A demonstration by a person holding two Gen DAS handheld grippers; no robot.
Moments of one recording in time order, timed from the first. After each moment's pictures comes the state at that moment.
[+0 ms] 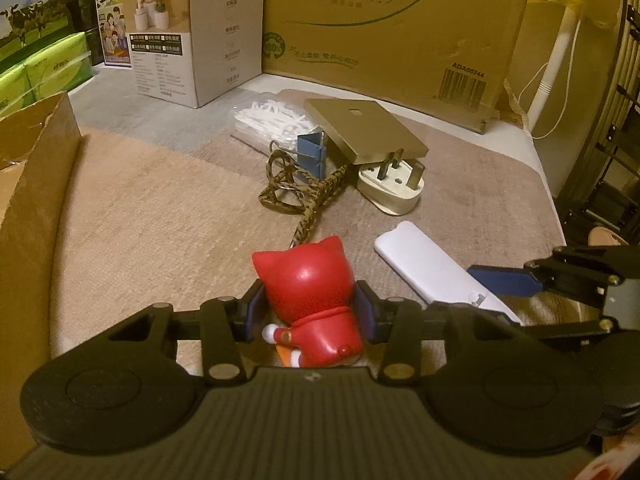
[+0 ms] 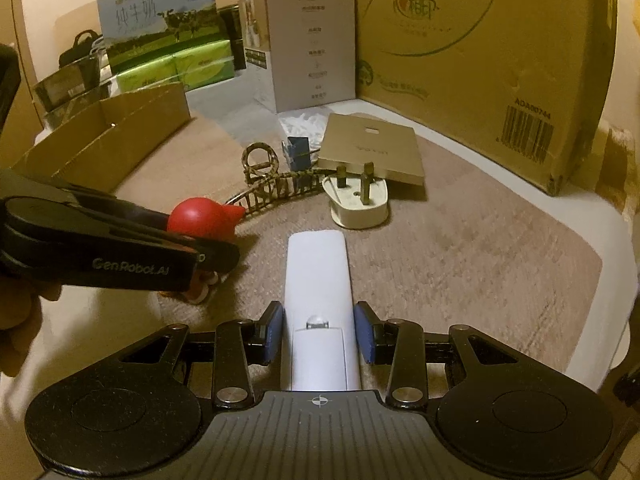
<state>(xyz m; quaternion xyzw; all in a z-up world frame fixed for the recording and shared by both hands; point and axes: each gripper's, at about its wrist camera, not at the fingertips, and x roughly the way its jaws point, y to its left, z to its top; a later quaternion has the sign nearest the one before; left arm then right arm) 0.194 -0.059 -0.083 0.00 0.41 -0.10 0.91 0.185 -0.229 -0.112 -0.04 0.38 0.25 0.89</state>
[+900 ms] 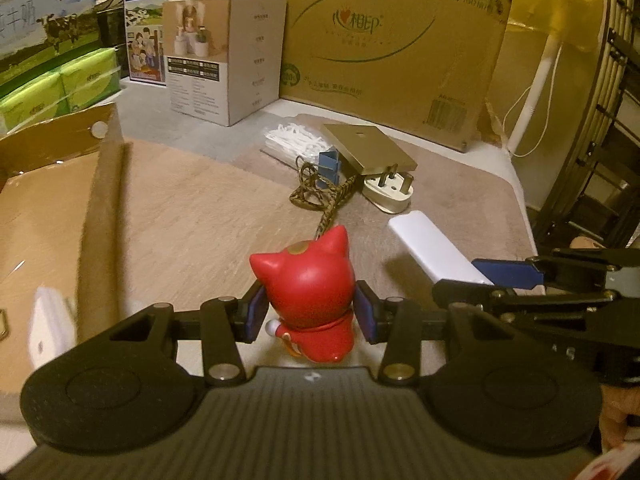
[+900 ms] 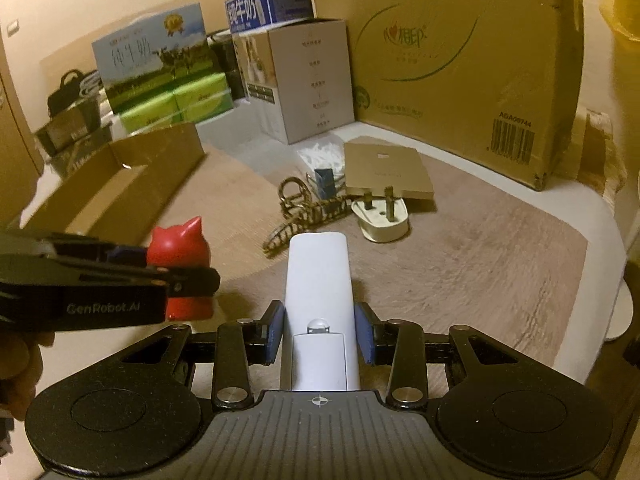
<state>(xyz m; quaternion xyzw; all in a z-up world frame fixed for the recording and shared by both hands) 0.130 -0.017 -0.045 -0.02 0.38 -0.11 0.92 0.140 -0.212 -0.068 0.02 0.37 0.22 0.90</state>
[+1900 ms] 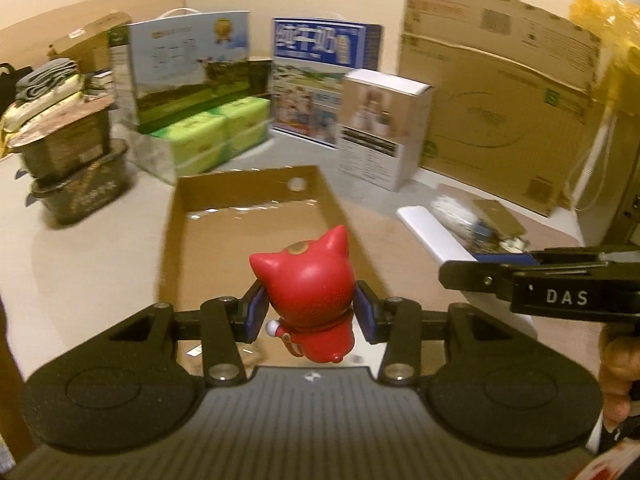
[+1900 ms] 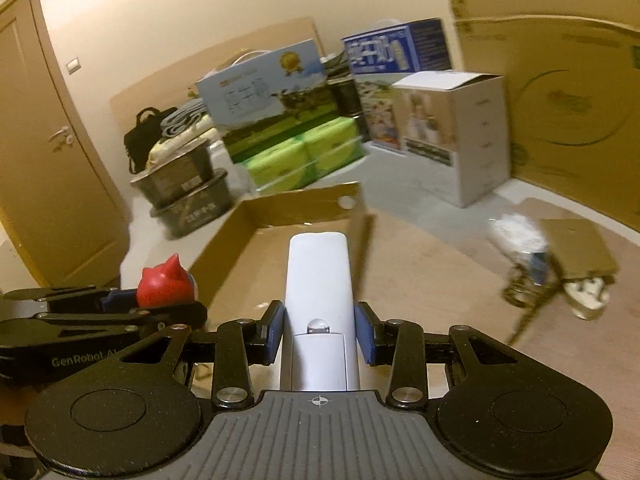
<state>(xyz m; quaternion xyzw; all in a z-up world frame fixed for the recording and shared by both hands) 0.079 0.181 0.044 -0.02 0.33 -0.01 0.94 0.136 -0.041 0.010 0.09 0.34 0.33 0.88</state>
